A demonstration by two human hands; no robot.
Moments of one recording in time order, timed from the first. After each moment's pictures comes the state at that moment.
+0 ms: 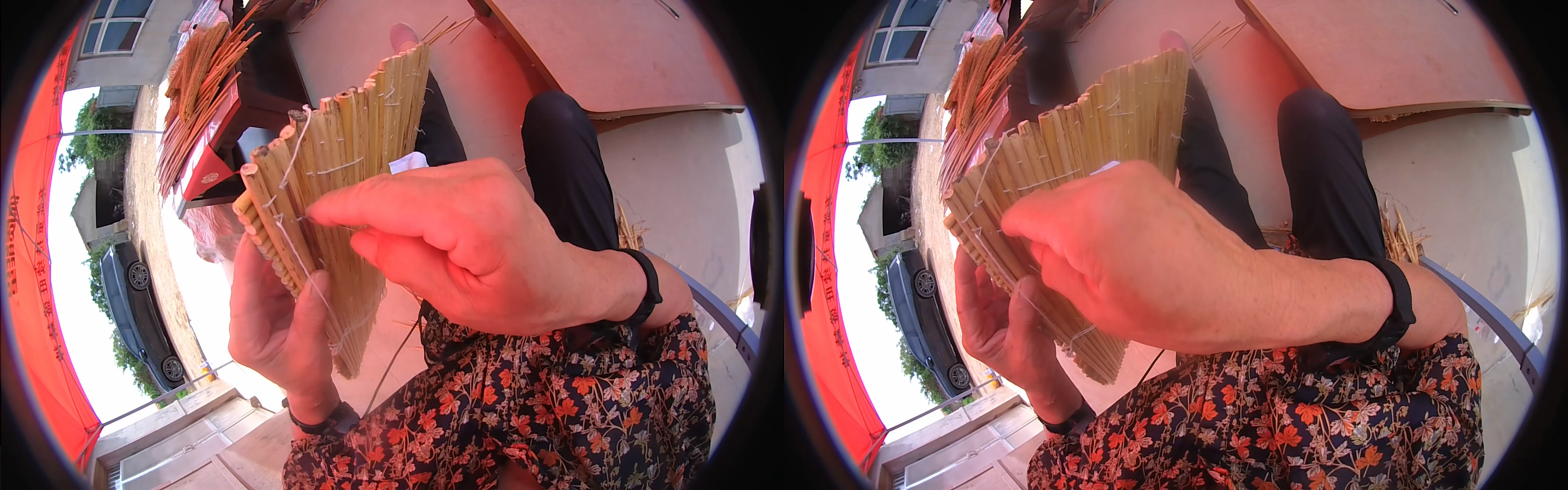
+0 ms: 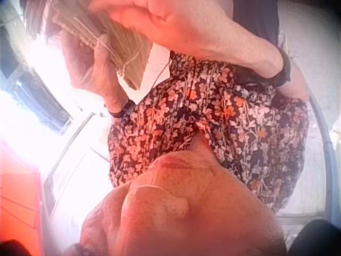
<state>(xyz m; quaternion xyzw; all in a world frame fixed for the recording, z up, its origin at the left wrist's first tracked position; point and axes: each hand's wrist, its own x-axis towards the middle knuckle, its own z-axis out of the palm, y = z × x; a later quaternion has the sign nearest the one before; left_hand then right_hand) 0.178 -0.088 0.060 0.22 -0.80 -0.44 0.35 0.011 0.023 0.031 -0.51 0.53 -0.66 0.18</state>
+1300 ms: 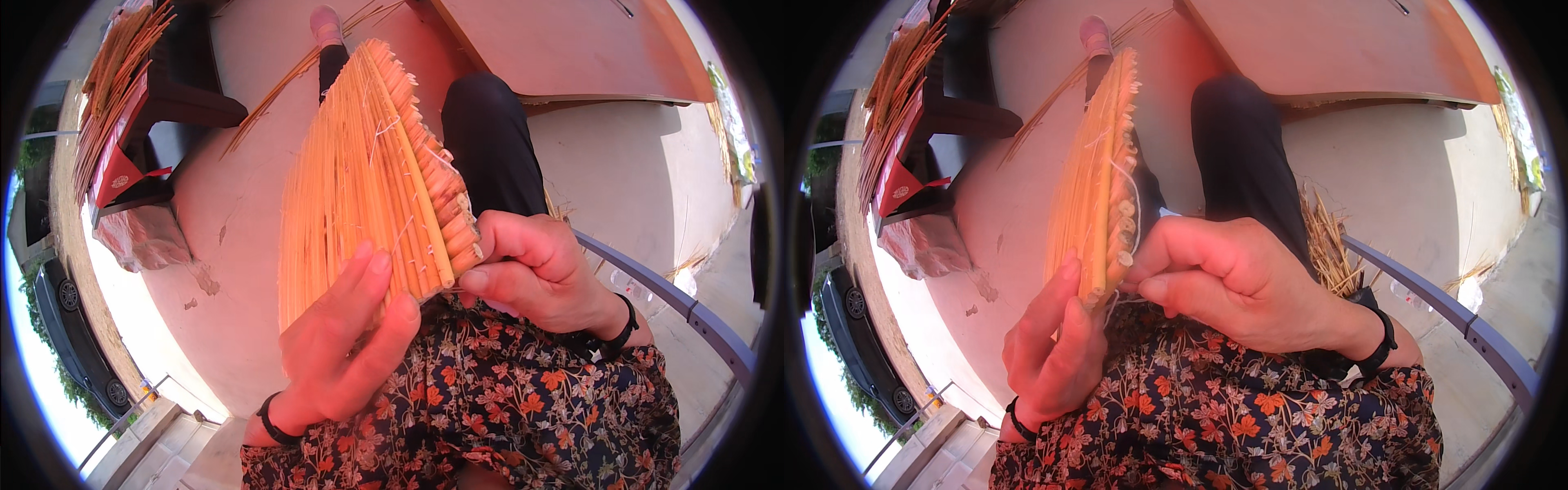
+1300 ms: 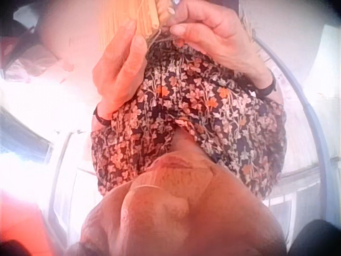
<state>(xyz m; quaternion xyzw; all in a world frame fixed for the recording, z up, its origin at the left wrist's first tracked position) 0.169 -0.034 0.005 -0.01 -0.93 -0.28 0.25 -0.002 0.133 0.008 -0.27 0.54 -0.59 0.53</state>
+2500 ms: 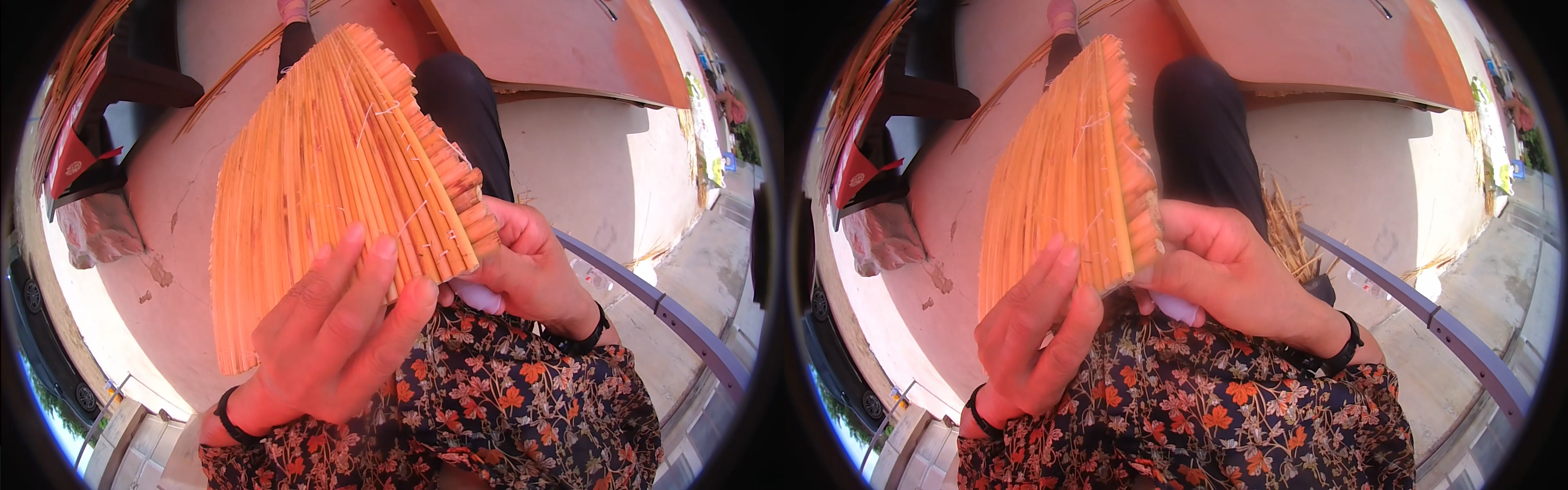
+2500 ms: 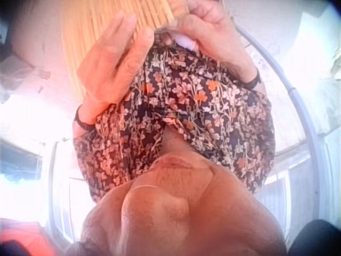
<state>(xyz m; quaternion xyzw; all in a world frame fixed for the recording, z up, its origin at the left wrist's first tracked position) 0.158 -0.039 0.005 -0.09 -0.95 -0.21 0.22 0.012 0.142 -0.005 -0.06 0.46 -0.66 0.59</state>
